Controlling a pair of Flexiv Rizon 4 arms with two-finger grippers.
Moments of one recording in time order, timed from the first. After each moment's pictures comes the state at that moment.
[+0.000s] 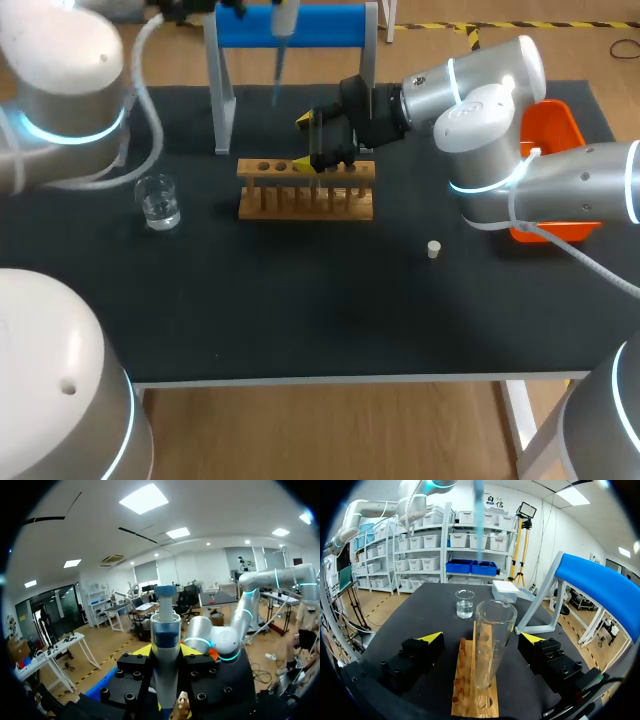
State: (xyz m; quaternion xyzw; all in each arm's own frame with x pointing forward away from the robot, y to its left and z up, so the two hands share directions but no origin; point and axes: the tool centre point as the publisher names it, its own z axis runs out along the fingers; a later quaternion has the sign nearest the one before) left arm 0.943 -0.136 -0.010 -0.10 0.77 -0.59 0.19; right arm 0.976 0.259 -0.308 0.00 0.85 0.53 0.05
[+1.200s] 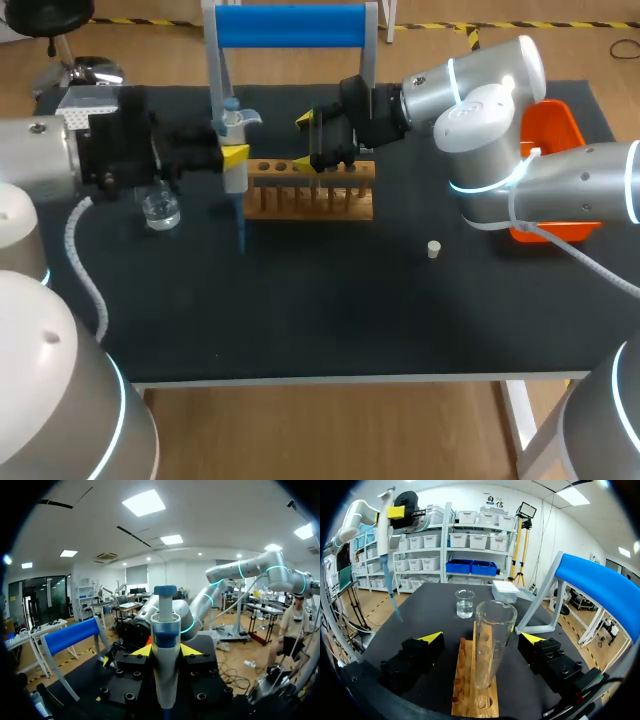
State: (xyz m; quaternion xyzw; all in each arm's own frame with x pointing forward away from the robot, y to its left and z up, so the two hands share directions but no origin) left arm 0.793 -0.089 -0.135 -0.10 0.75 -0.64 0.11; right arm 0.976 0.259 -0.308 0.00 0.85 0.53 0.05
